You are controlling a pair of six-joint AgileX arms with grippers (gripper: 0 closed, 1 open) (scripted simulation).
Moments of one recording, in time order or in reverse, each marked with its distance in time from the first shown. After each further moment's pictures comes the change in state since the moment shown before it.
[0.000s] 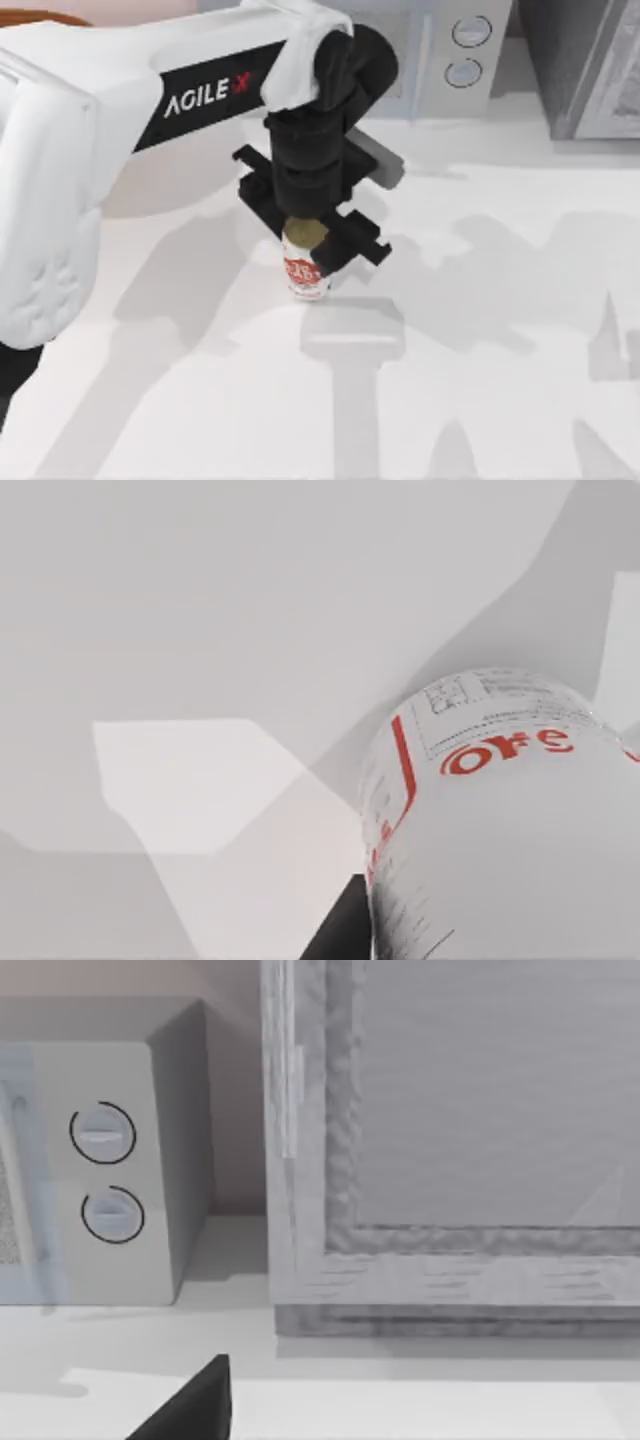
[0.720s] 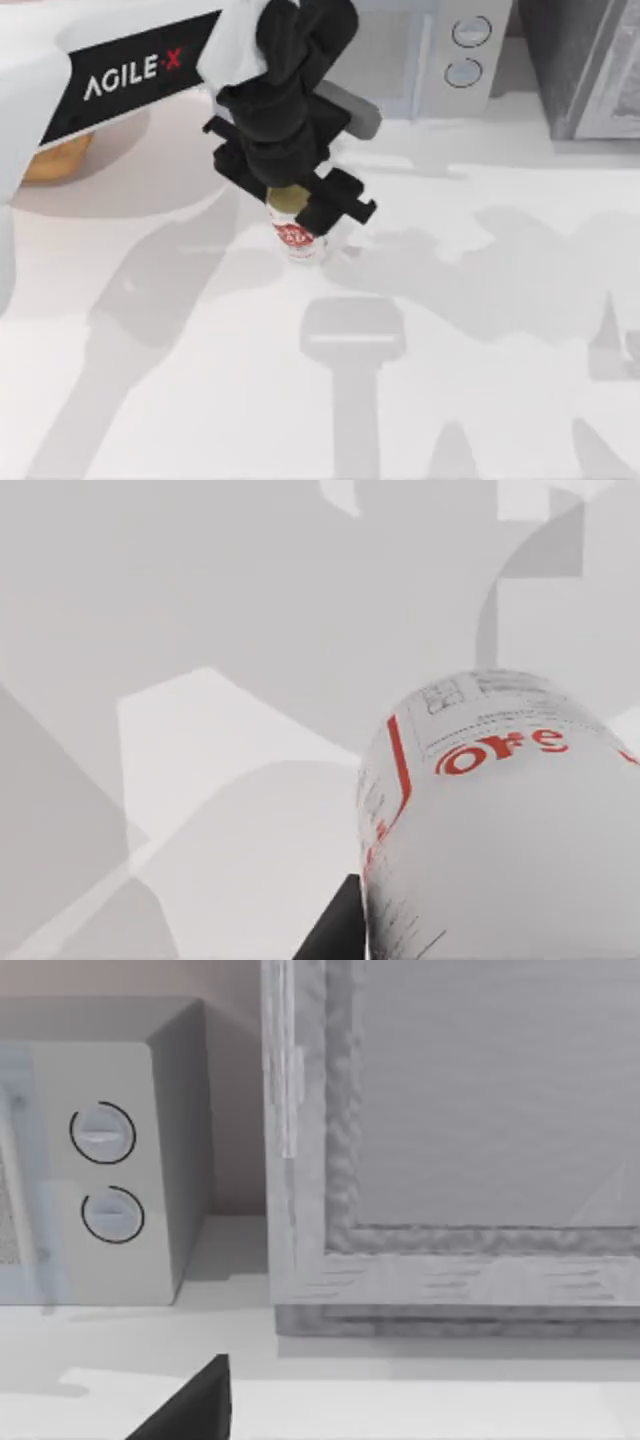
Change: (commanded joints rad) left arm 0.060 -0.157 -0.117 0.131 0.040 -0.046; right arm 0.000 0.000 0.000 0.000 0.000 0.000
